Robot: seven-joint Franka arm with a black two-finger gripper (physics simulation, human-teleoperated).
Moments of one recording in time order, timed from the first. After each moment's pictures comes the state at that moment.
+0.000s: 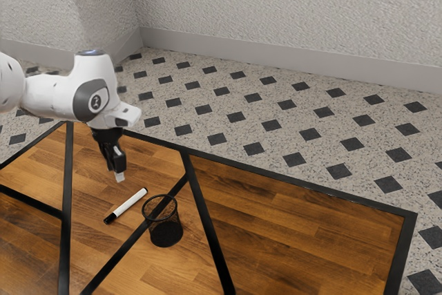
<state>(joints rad) 0.00 0.20 0.20 -2.06 -0.01 2.13 0.66</state>
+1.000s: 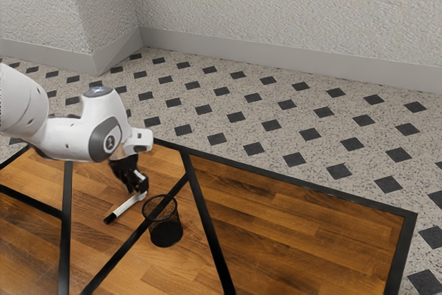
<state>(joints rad) -0.03 0.29 0.17 -2.21 -0.13 2.53 0.43</state>
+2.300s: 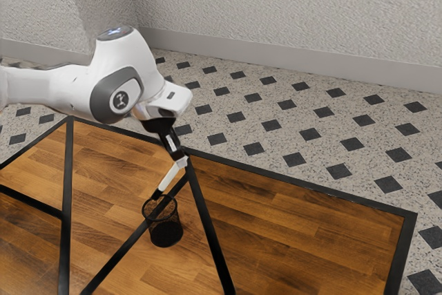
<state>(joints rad) -0.05 -0.09 -0.11 -2.20 -0.13 2.30 0.61</state>
